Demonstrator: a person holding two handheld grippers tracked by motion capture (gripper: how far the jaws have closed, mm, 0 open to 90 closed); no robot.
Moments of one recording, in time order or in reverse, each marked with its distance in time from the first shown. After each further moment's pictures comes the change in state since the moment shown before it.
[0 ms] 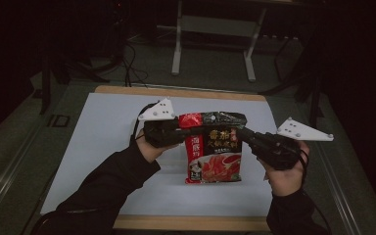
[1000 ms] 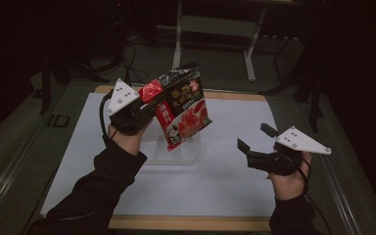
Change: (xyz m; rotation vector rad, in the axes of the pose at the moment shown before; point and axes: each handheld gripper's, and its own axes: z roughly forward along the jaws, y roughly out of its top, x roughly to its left) left arm 0.005 0.014 -0.060 -0.154 0.616 -0.124; right arm -0.008 -0.026 -0.002 -0.013 -0.211 -0.095
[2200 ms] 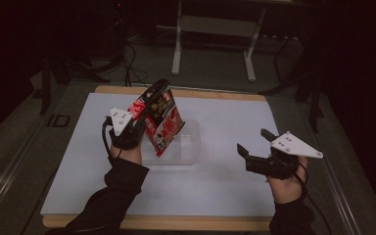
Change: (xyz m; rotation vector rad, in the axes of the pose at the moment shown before) left arm 0.015 -0.090 0.013 0.038 0.328 -0.112; right arm -0.001 -0.018 0.005 0.062 -0.042 -0.021
